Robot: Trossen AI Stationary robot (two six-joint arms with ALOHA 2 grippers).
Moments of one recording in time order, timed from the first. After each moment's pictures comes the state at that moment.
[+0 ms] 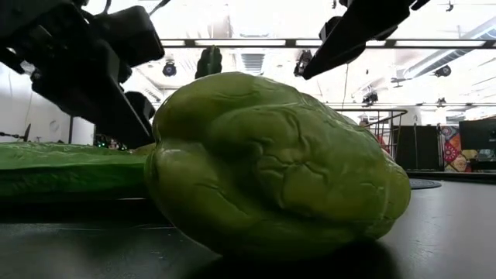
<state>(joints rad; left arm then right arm) -0.49 1.55 0.67 0.16 -0.26 -0.53 0.38 1.50 1.01 -0.31 0.29 0.19</state>
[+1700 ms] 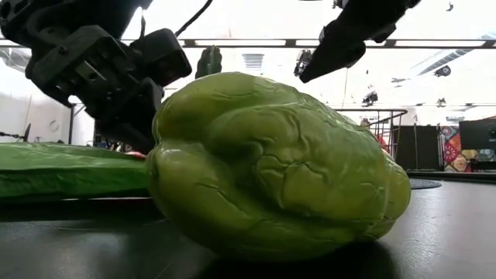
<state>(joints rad) -0.38 1.69 0.65 0.43 -0.13 -0.36 0.38 1.53 1.01 -0.25 0.28 0.27</state>
